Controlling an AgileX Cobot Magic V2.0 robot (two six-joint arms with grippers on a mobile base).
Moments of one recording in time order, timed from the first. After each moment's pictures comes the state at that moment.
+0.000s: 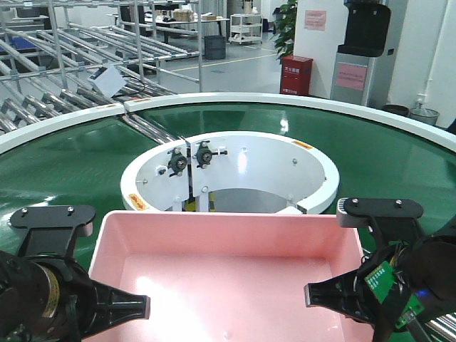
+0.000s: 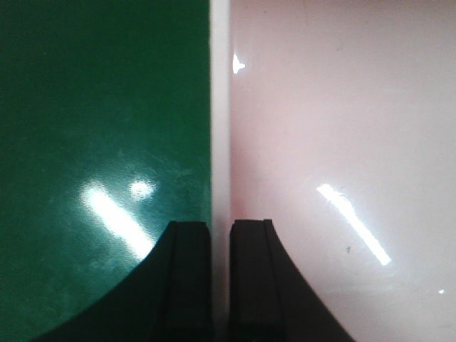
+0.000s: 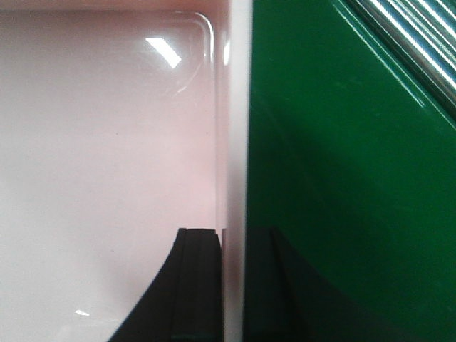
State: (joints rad) left arm -0.69 1.31 -1.11 0.41 0.95 -0.87; right arm 0.52 1.35 -1.13 -0.31 0.92 0.63
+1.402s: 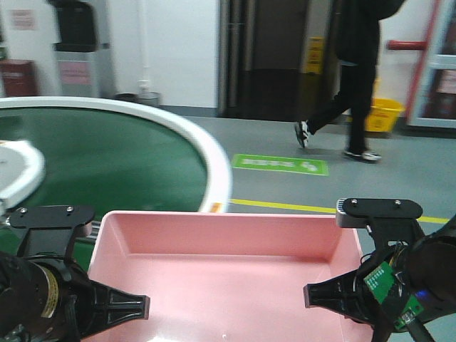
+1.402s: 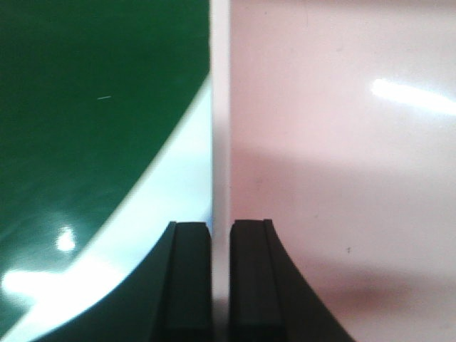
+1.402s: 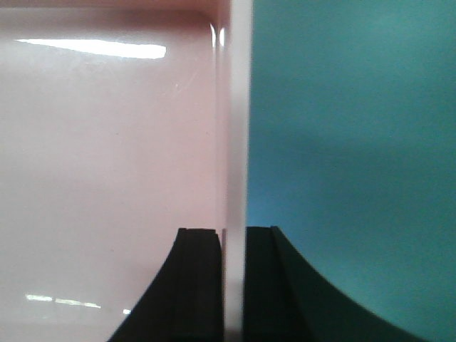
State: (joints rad) left arm -0.69 1.31 -1.11 0.41 0.96 -0.87; right arm 0.52 1.35 -1.13 -0.31 0.93 0.63
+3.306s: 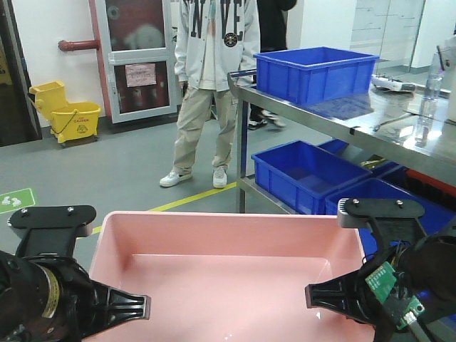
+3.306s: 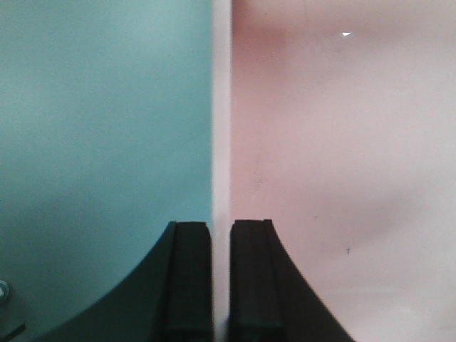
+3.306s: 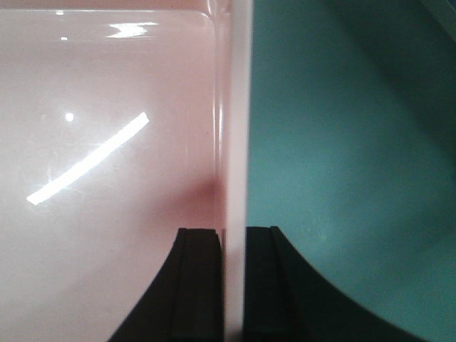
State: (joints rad) left arm -0.69 1.31 -1.11 0.40 0.95 -0.87; right arm 0.52 1.34 -1.13 -0.31 0.93 0.63
